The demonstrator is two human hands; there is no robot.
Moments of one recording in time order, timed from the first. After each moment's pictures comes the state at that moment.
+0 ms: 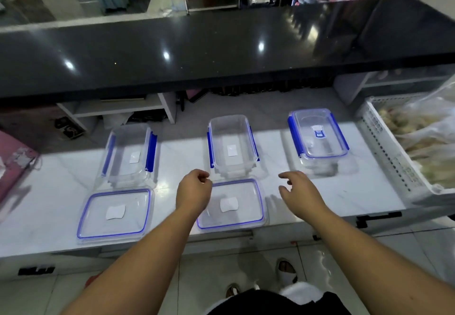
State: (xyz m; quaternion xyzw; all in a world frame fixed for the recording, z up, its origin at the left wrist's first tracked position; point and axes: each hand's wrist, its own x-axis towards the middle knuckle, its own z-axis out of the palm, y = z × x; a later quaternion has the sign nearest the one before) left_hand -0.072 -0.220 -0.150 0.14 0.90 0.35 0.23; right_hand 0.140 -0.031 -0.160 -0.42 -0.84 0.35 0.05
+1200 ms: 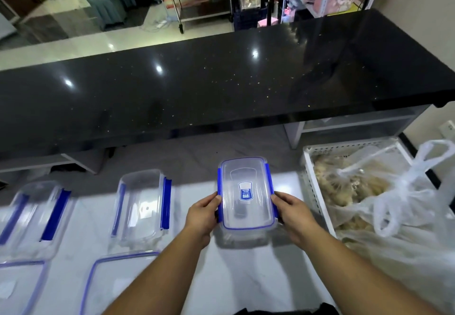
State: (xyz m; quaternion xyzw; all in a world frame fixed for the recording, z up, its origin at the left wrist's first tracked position) left_hand 0.037 0.102 -0.182 -0.11 0.70 0.59 0.39; right_hand 0.197 0.268 -0.206 -0.51 -0.47 0.72 0.10
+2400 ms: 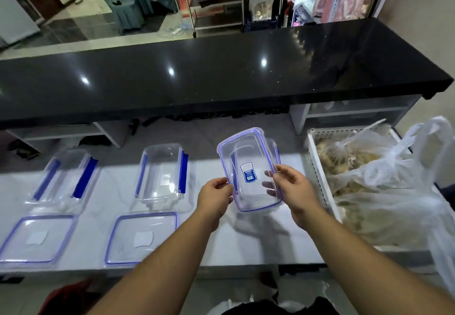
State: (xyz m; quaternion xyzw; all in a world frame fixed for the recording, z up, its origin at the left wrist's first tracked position) left_hand 0.091 0.056 -0.144 -0.01 0.74 0.57 0.35; right_hand 0.226 0.203 -0.132 -0.38 -0.49 0.76 0.21
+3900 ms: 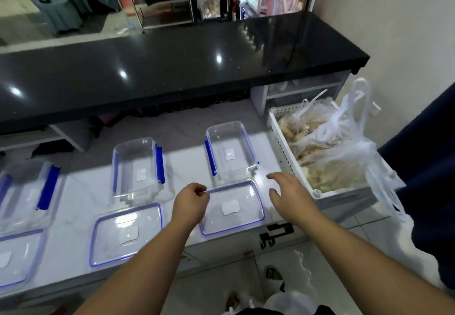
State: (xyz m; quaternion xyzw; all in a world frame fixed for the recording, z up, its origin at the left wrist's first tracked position) left_hand 0.110 -0.015 -0.157 0.20 0.88 0.33 0.28; right_hand 0.329 0.145 -0.124 -0.40 -0.87 0.28 0.05
